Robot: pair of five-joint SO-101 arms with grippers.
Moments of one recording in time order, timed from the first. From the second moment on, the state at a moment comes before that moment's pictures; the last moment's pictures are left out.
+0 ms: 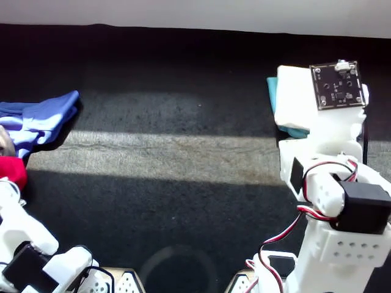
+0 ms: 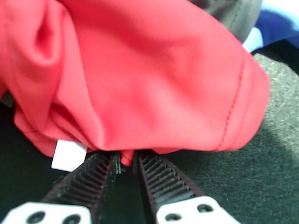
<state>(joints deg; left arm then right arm) -59.6 -13.5 53.5 24.8 -14.0 -0.4 -41.7 -2.8 100.5 12.4</state>
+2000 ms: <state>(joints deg) -19.8 -59.3 34.8 100.4 -30.3 -10.6 -24.3 21.0 71.5 -1.1</state>
